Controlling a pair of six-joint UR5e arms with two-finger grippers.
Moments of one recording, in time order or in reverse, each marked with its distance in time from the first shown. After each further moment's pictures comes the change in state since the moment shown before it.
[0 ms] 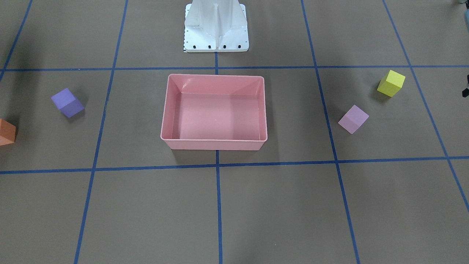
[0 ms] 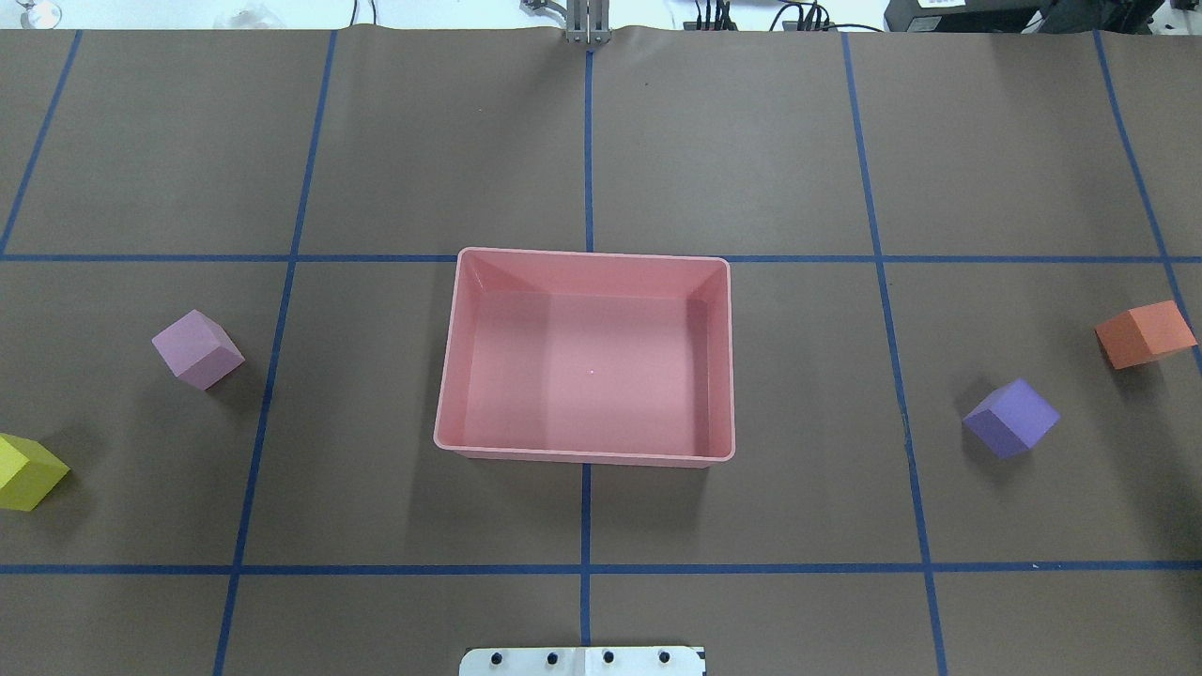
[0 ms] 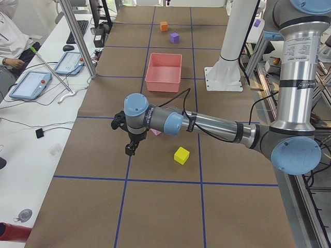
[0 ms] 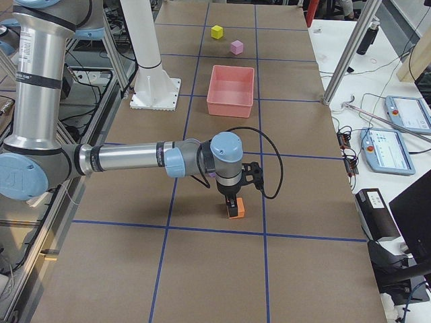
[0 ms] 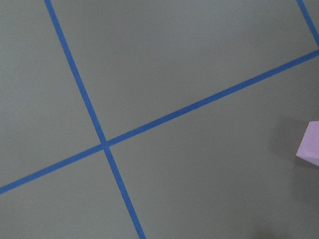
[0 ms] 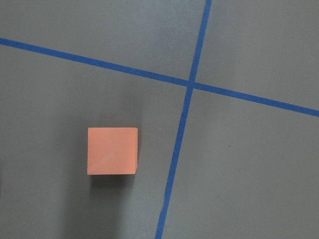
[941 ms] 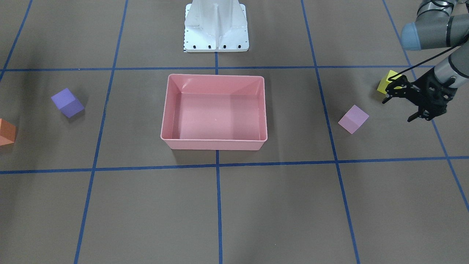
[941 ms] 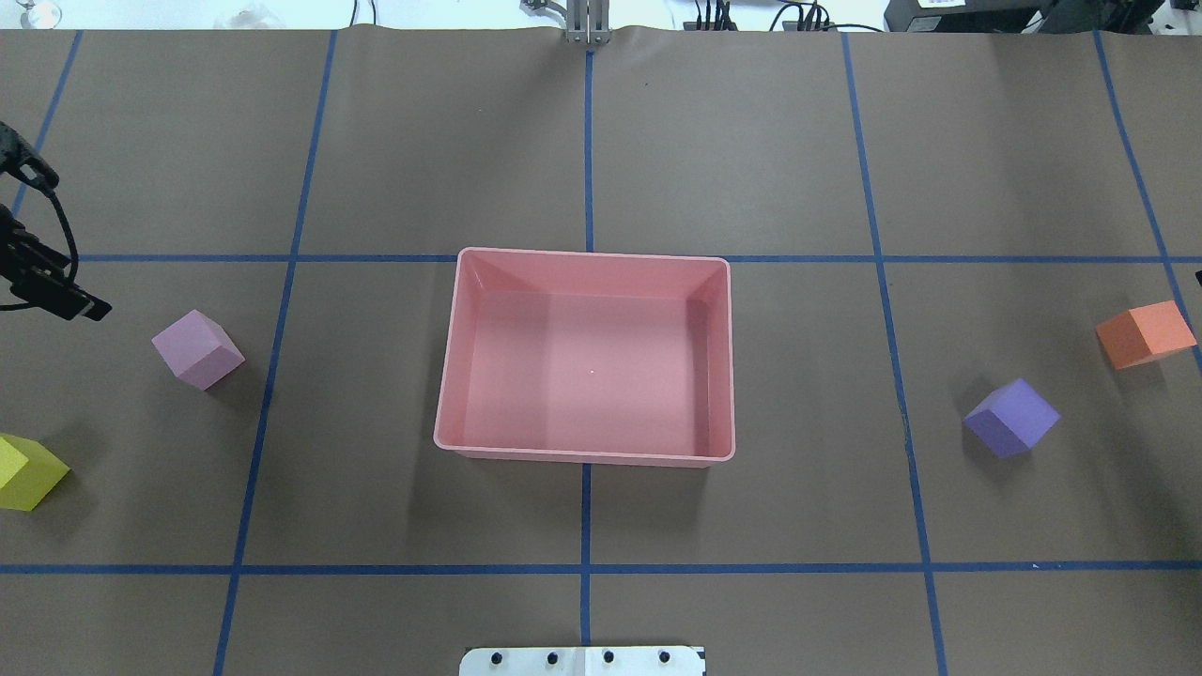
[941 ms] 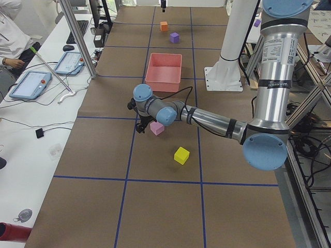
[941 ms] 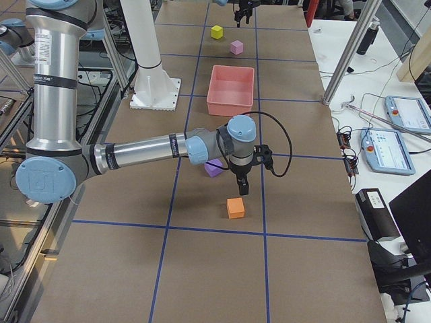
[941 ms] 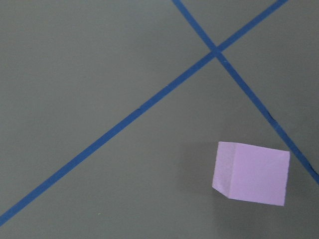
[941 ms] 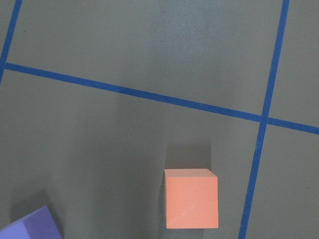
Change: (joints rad) left arm 0.378 -0.043 0.004 -0.201 0.040 -0.159; right arm -0.128 0.081 0.000 0.026 0.000 0.159
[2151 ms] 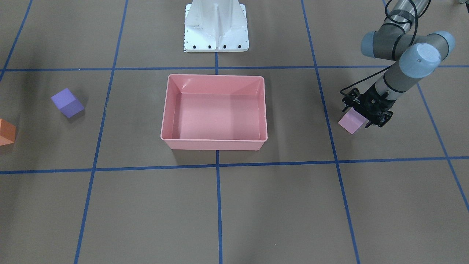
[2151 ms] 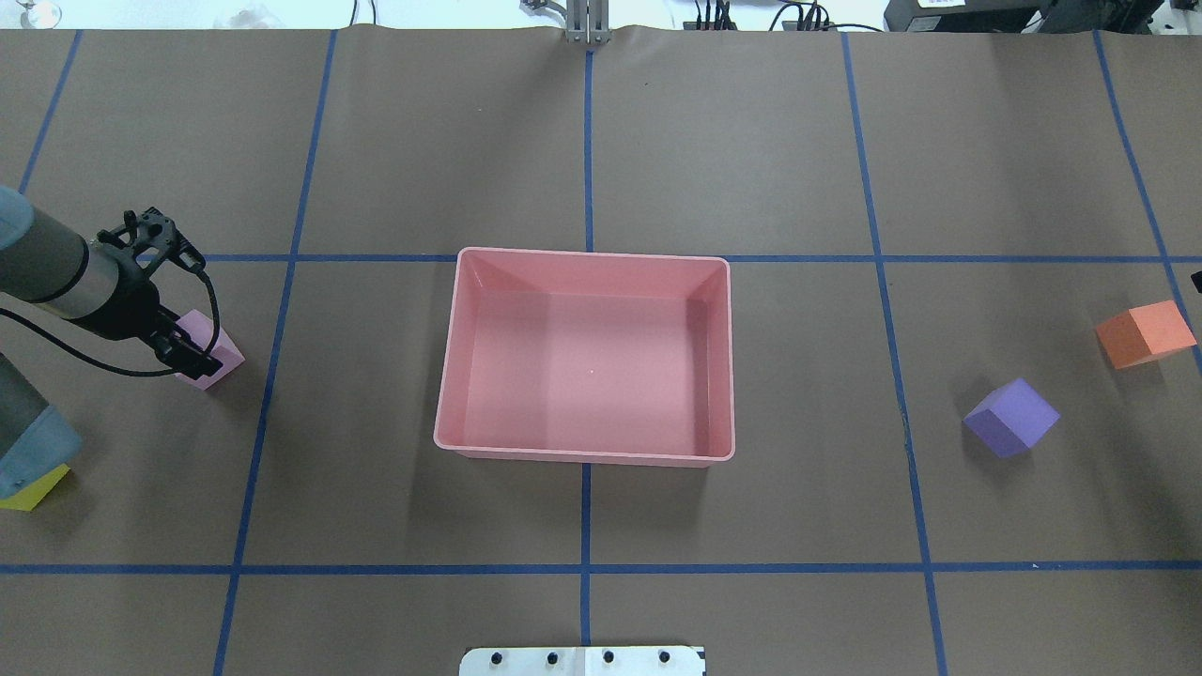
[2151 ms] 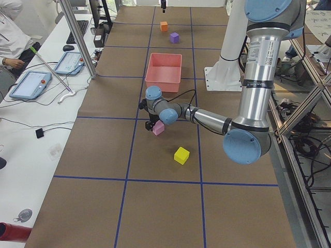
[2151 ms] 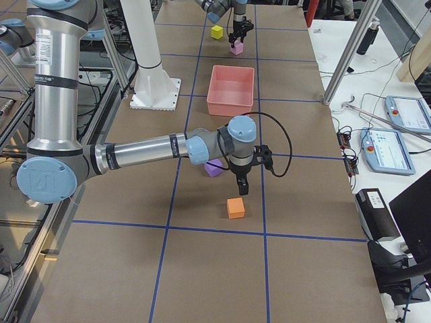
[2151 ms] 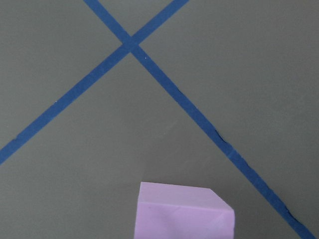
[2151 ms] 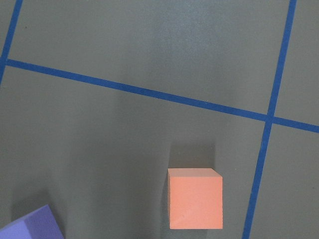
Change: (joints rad) left arm 0.231 -0.050 0.091 -0.122 0.170 -0.184; right arm -0.006 0.000 -0.003 0.000 -0.001 -0.001
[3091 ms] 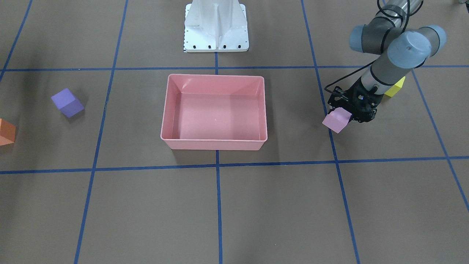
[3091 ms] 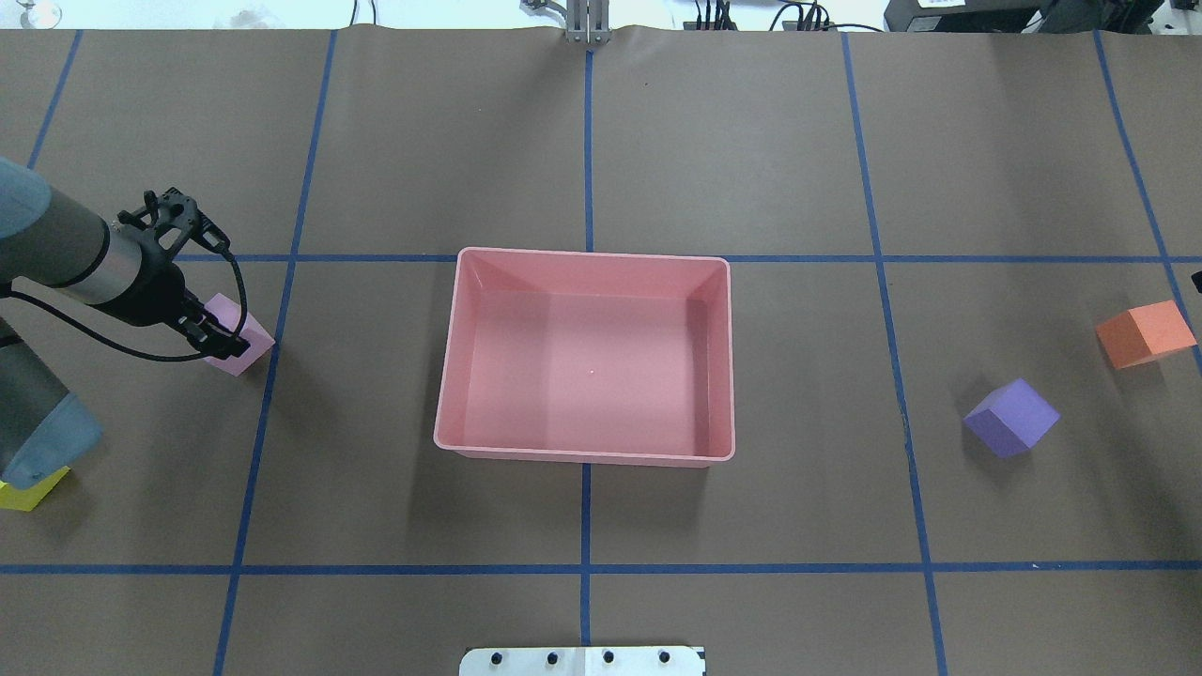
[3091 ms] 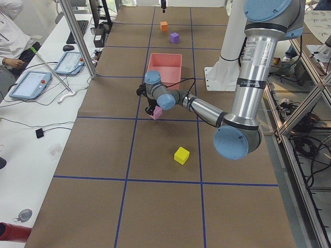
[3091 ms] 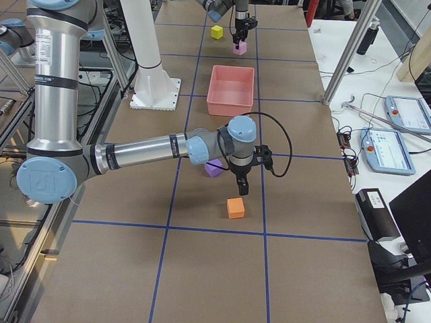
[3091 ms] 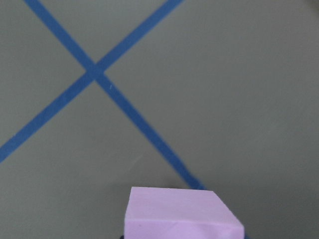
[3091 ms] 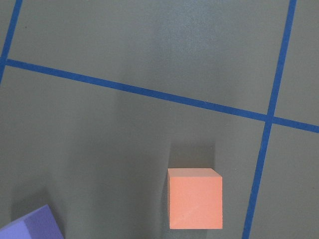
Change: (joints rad) left arm 0.004 -0.134 -0.101 0.097 -0.008 -0.310; right arm 0.000 0.000 0.000 0.000 0.000 0.000
